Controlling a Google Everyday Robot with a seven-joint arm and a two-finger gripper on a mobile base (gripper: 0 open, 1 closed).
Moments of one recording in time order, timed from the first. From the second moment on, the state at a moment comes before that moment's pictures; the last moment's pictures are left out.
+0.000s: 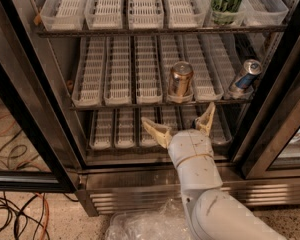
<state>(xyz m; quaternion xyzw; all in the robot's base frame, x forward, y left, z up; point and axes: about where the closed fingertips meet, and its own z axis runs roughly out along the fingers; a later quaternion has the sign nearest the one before) 0.526 -0.086 0.840 -0.09 0.66 0.00 0.74</state>
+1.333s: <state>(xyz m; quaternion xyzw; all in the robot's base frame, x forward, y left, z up) 0.557 -0.069 0.844 -0.07 0.64 0.02 0.76</state>
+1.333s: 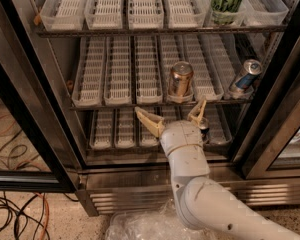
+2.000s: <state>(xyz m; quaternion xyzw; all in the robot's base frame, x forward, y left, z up) 0.557 -0.069 0.844 -0.07 0.64 0.02 0.76</state>
